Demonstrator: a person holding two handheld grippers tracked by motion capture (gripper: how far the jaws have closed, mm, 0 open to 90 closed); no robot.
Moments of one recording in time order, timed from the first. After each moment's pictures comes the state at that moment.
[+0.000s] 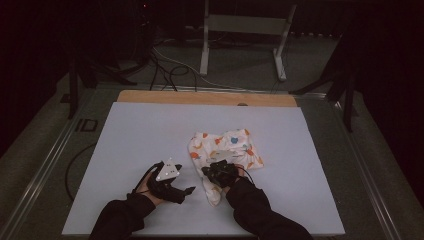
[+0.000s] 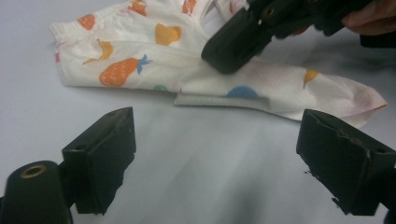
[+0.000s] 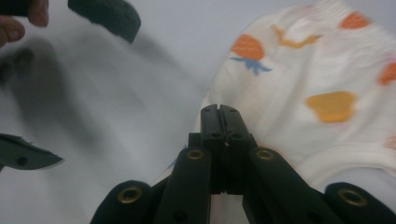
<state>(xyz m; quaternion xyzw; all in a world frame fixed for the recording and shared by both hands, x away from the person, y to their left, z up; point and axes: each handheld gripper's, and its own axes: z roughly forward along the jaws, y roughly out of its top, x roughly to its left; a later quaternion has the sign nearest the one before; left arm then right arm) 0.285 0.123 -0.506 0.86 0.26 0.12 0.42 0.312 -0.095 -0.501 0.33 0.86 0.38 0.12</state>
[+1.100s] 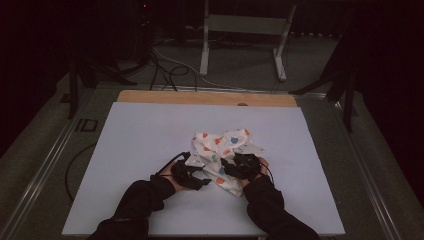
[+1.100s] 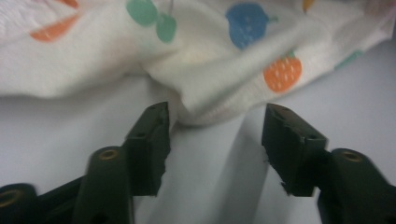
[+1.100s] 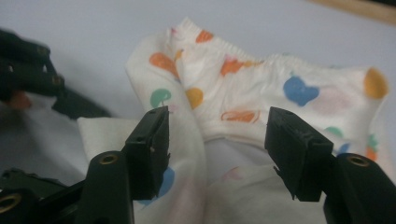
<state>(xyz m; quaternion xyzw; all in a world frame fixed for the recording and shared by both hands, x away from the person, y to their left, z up) 0.328 0.070 -0.520 0.91 0.20 0.05 0.37 0.321 -0.152 -0.488 0.42 0.79 0.39 0.22</state>
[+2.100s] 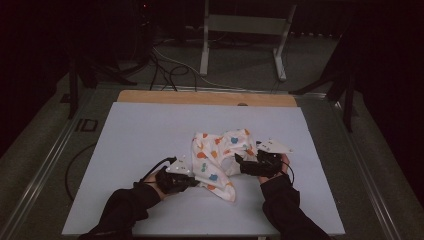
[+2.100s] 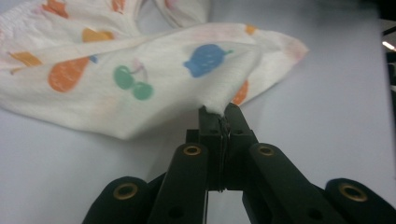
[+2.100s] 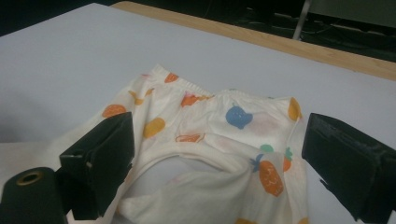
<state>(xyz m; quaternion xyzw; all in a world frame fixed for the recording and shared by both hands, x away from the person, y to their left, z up) 0.289 0.108 -0.488 0.90 0.18 0.03 0.40 0.315 -0.204 -0.463 0.42 0.75 0.45 0.24</state>
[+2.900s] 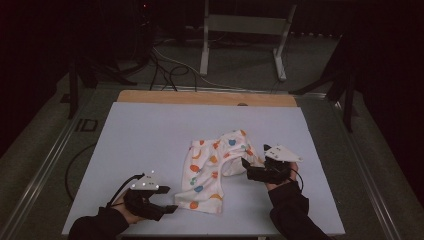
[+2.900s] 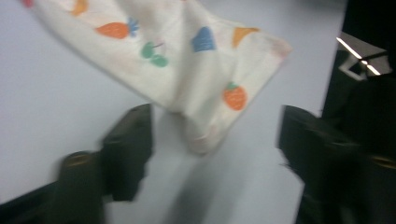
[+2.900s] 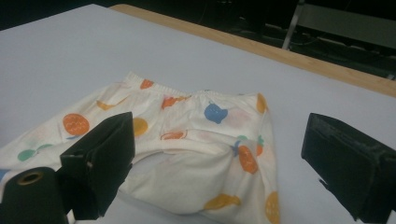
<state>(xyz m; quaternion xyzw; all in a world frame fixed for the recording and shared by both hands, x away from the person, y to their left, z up) 0.239 0.174 -0.484 0.88 0.26 0.01 0.40 0.292 -0.219 -0.454 0.40 0.75 0.45 0.27</state>
